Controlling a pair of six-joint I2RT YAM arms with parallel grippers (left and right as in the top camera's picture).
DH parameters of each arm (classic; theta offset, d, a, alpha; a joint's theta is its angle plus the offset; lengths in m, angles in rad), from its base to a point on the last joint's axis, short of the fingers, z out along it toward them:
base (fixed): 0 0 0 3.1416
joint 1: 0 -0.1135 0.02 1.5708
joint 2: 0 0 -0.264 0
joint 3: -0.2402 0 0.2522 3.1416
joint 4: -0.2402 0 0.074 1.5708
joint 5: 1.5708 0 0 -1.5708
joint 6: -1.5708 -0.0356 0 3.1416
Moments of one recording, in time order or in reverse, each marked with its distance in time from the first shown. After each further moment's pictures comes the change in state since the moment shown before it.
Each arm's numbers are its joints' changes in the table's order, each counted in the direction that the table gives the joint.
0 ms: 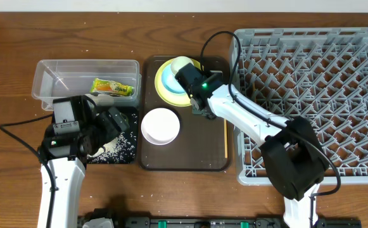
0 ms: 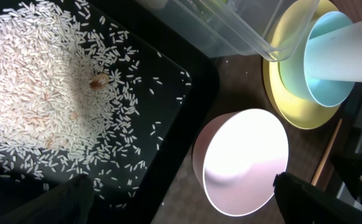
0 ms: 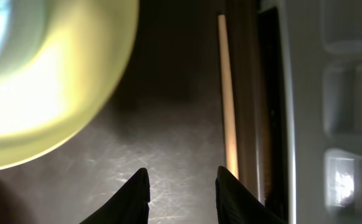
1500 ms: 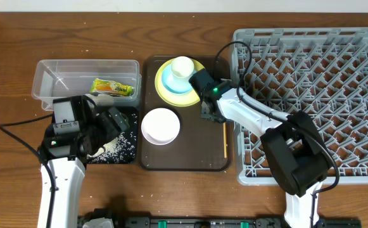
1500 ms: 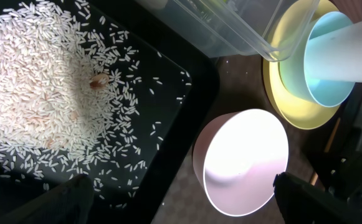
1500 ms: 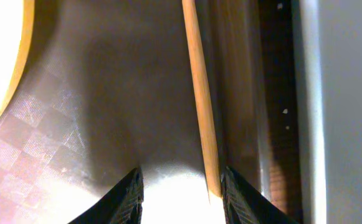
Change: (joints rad) left arm 0.000 0.000 0.000 0.000 0.000 0.000; right arm 0.063 0.005 0.159 0.157 -0.093 -0.001
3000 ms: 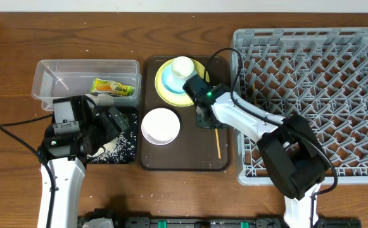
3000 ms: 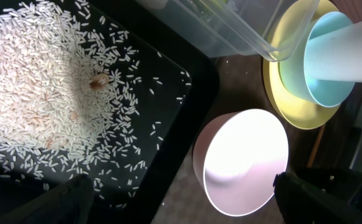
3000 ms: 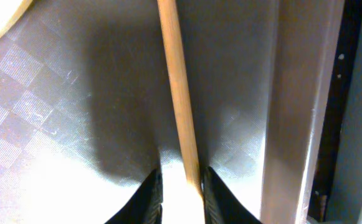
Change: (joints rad) left arm 0.000 0.000 0.000 0.000 0.000 0.000; right arm -0.050 -0.006 0.000 -0.069 -0.060 0.041
